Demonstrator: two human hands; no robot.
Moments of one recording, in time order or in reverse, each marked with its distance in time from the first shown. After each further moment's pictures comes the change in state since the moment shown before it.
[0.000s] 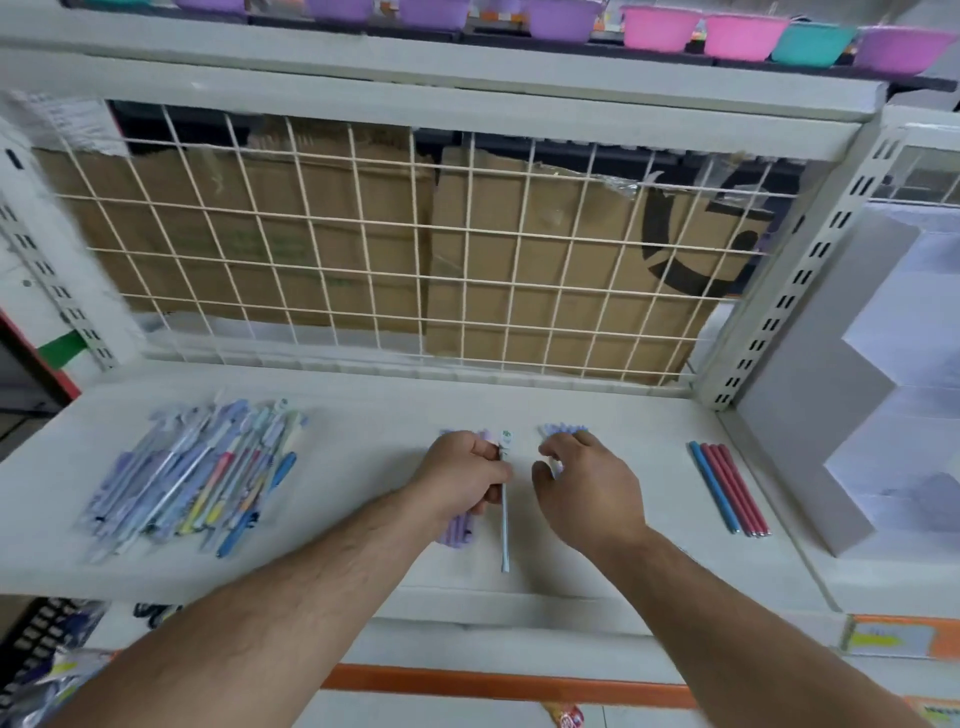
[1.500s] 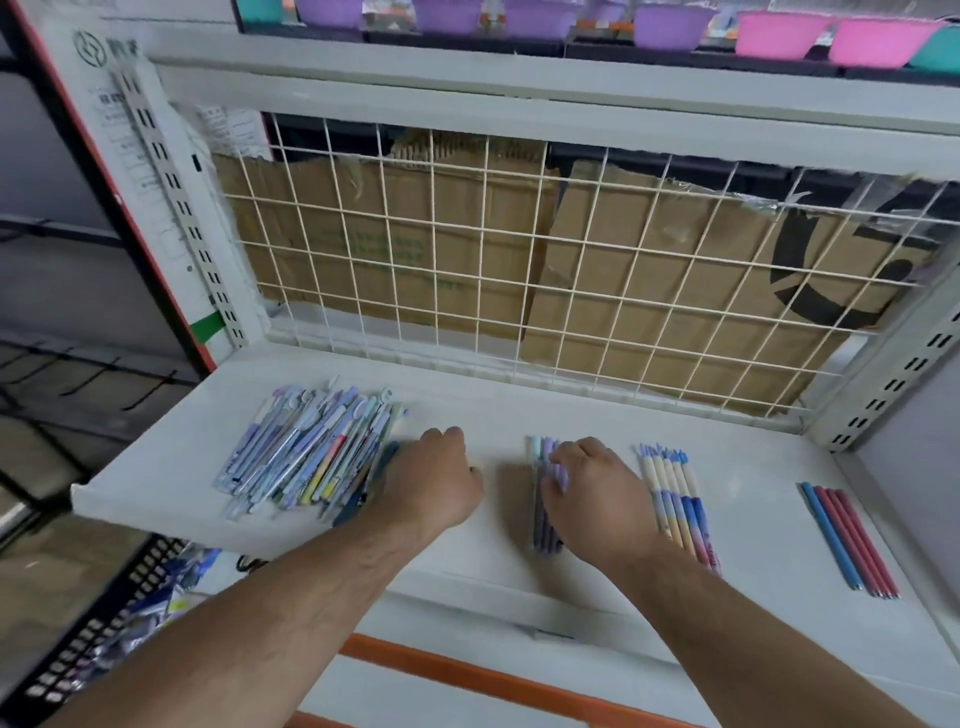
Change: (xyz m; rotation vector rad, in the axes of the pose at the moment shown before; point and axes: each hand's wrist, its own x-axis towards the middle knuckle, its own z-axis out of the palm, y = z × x) left_hand -0.015 -0.048 -0.106 0.933 0.398 0.091; right_hand 0.002 -0.074 0.032 -0.076 -0.136 -0.210
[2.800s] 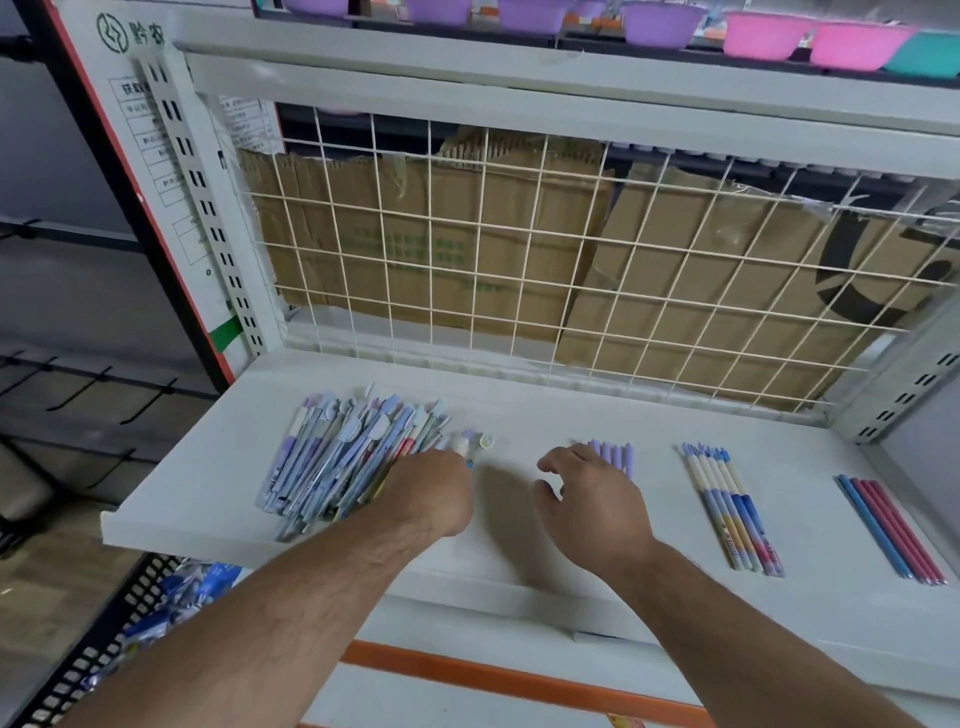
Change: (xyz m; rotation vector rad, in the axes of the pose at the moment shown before) left_hand 0.014 -0.062 -0.024 0.341 -0.290 0.037; right_hand 0.007 -0.070 0.039 0.054 -0.024 0.112
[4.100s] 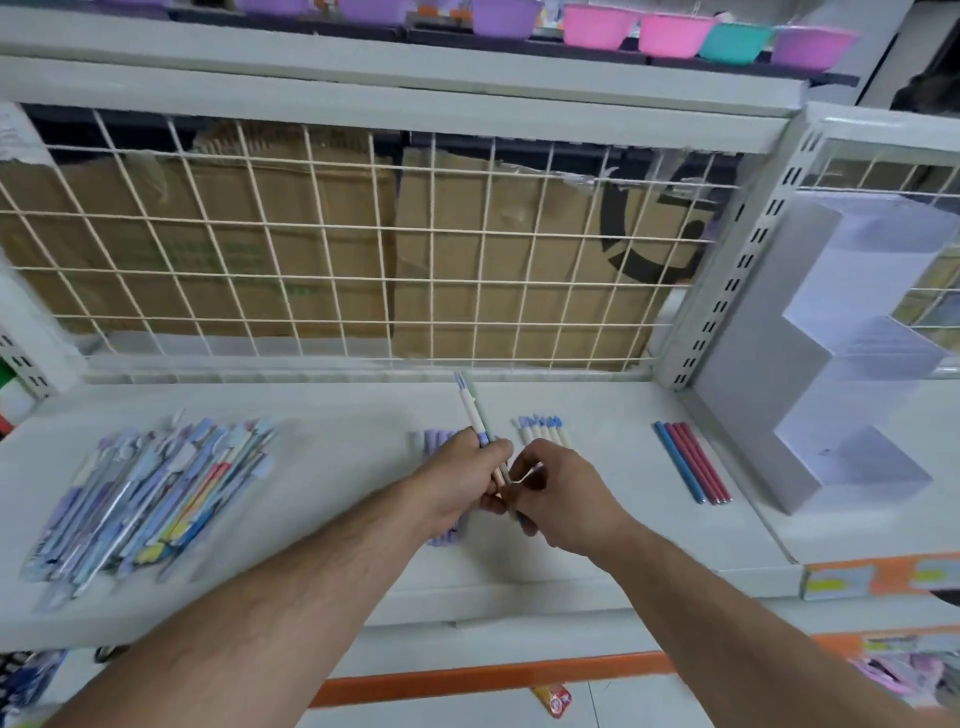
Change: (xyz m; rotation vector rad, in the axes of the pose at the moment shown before) left_hand -0.011 0.191 -0.018 -1.396 -0.330 0.234; right_hand -0.036 0.118 -0.096 0.660 -0.225 0.316
